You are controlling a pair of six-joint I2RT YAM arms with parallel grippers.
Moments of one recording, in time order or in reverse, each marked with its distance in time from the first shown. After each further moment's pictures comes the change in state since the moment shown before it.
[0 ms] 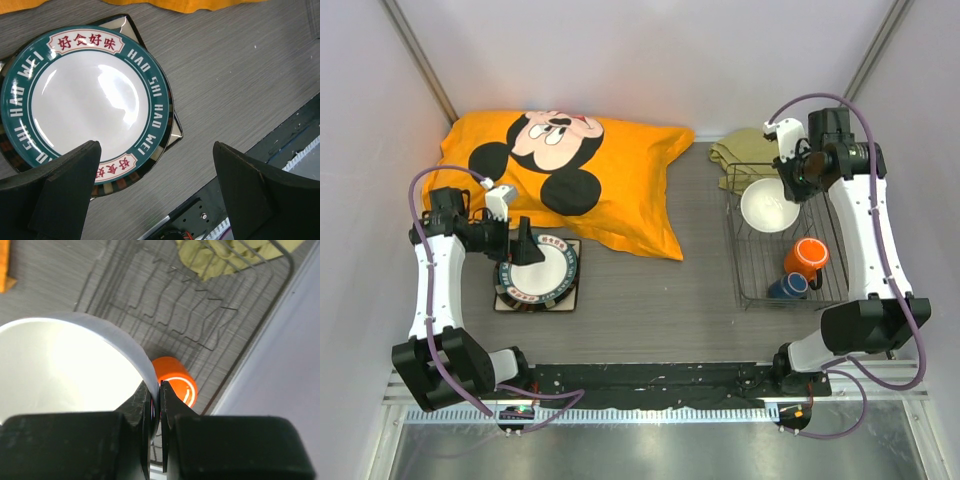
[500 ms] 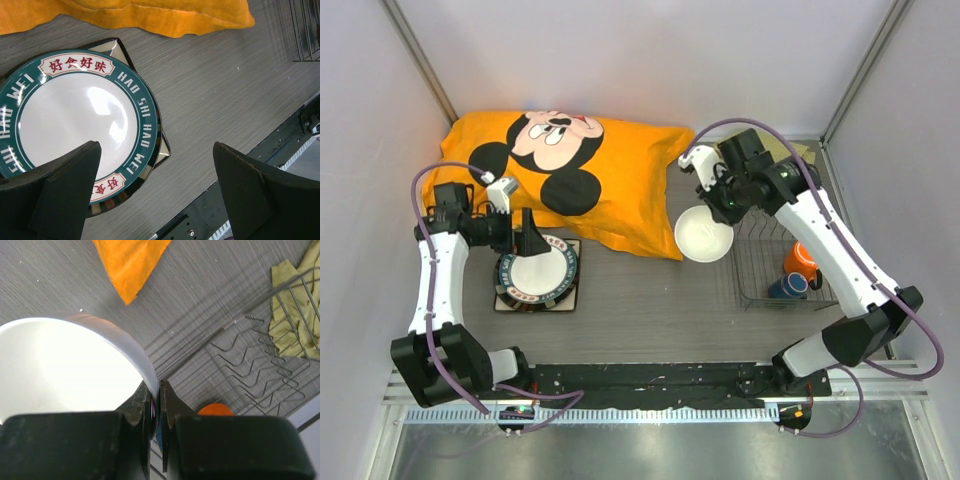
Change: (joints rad) left arm -0.033 0.018 0.000 0.093 0.051 -0.130; right arm 0.467 -0.023 -0.034 0.002 -0.008 0.119
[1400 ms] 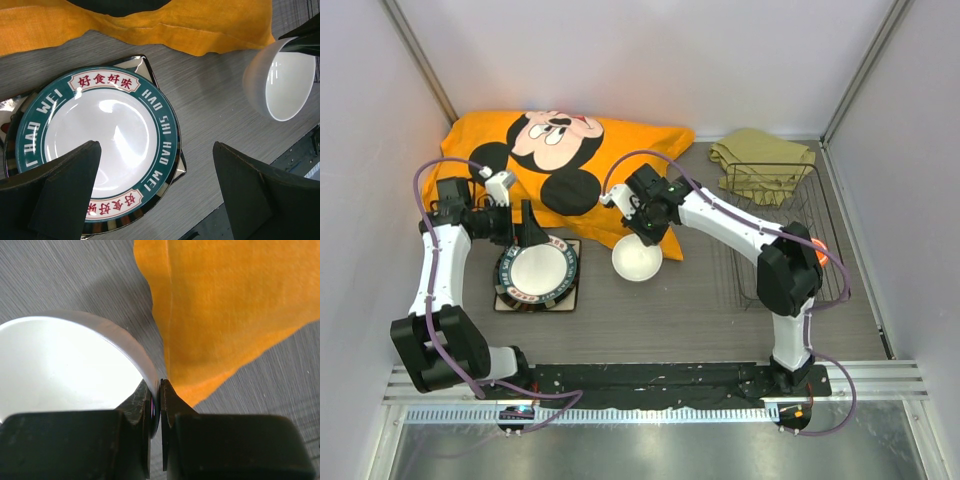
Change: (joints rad) left arm -0.003 0.078 -0.002 0.137 -0.046 -0.072; right arm 0.263 0.446 -0.017 0.330 -0.025 0.051
